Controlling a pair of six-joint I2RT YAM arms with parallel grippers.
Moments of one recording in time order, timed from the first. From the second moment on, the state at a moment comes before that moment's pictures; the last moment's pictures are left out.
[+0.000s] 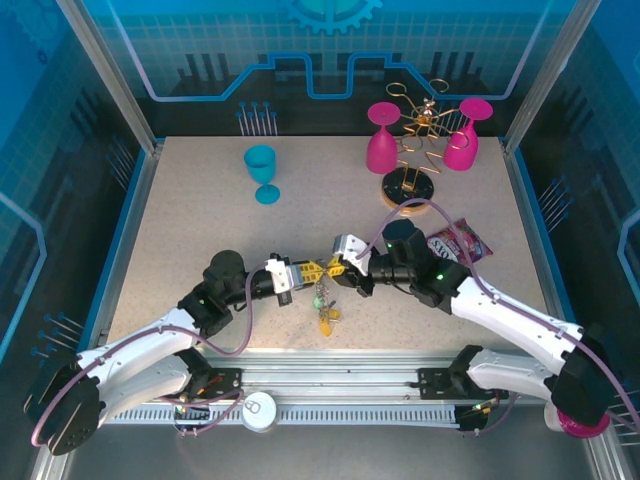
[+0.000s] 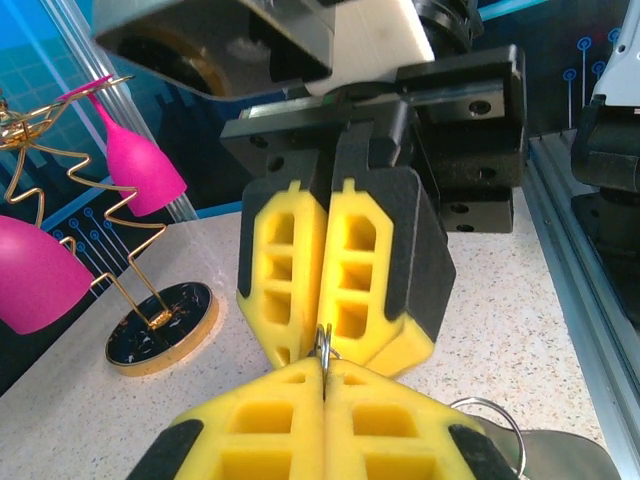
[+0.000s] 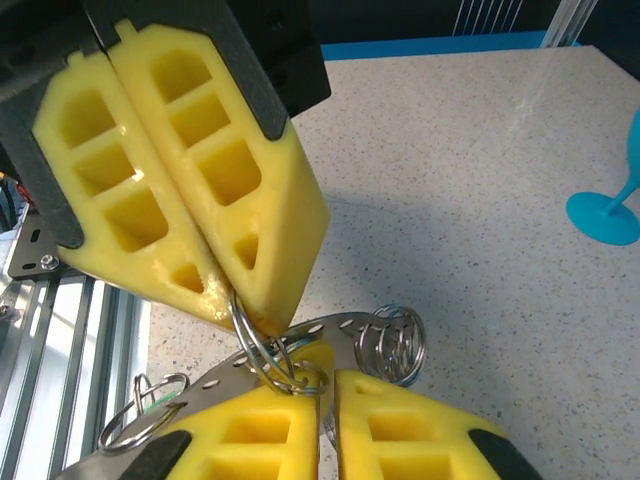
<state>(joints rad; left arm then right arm) -0.67 0.93 0.41 0.45 0.55 0.38 0.75 1.08 0.77 -0.17 -0.47 -0.31</state>
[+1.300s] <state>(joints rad) -0.67 0.93 0.41 0.44 0.57 0.38 0.74 1.05 0.74 -0.09 -0.54 -0.28</state>
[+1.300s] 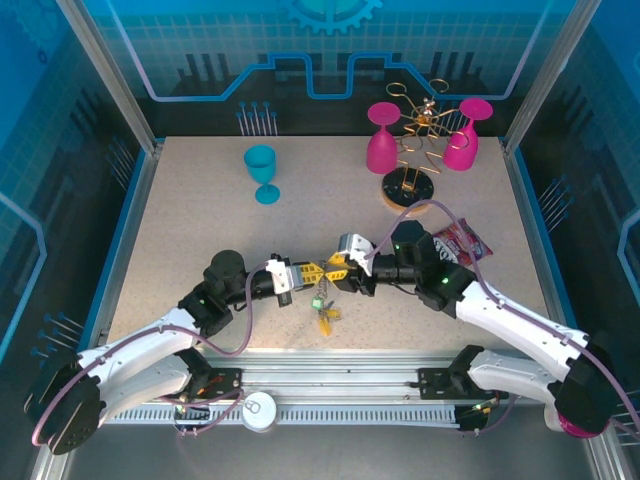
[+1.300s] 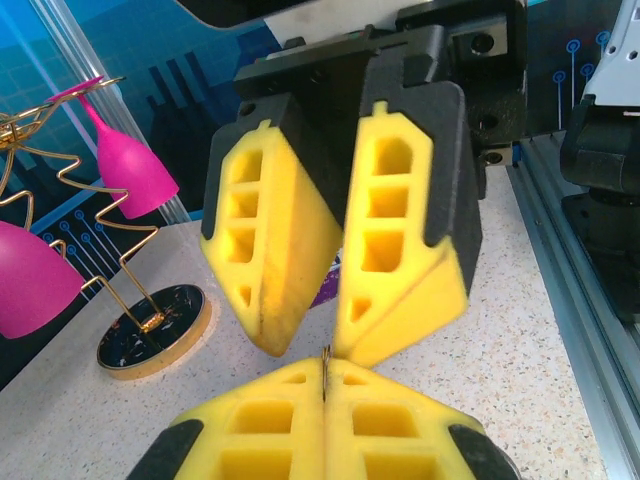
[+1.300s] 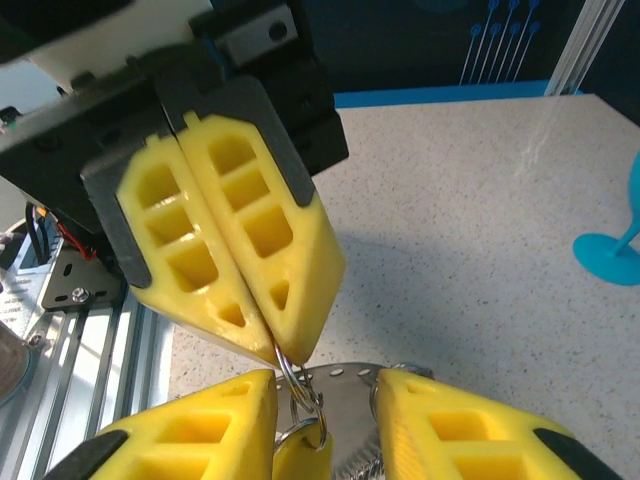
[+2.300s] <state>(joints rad) -0.67 0.89 0.43 0.29 0.50 0.44 0.74 1.10 0.82 -0.24 -0.53 -0.41</state>
